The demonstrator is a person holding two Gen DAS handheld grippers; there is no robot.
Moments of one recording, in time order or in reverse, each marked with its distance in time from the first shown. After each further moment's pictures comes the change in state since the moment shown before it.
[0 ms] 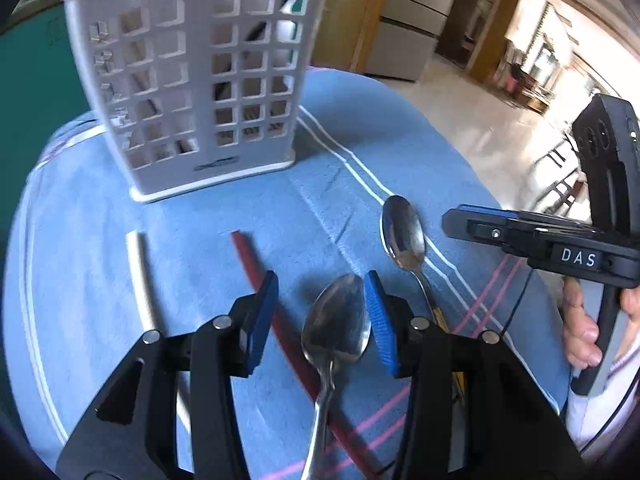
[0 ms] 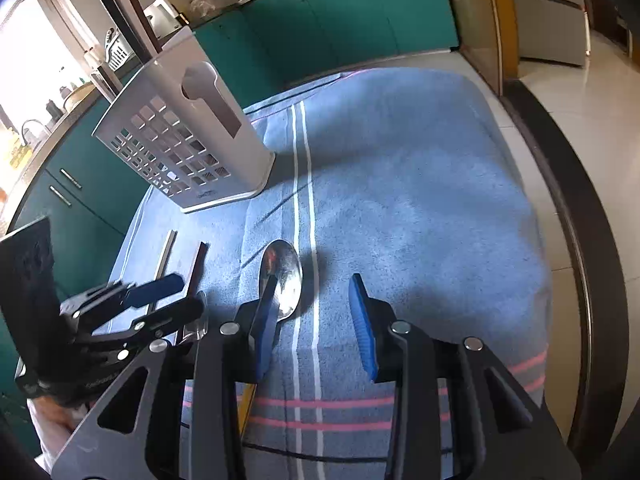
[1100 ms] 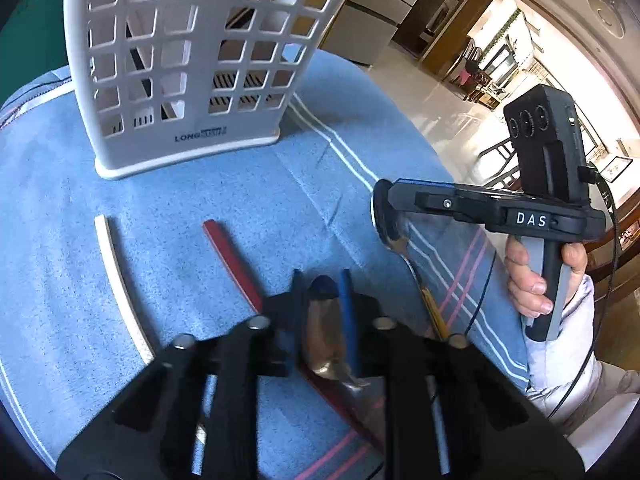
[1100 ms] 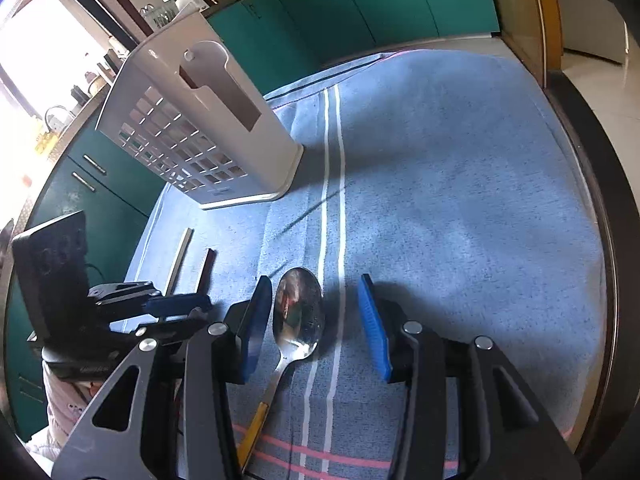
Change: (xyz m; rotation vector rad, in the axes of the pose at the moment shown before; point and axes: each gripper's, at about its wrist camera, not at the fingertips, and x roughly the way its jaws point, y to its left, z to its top) left arm 0.012 0.043 0.001 -0.034 0.084 -0.220; right arm 0.033 -0.003 0.023 -0.048 0.090 0.152
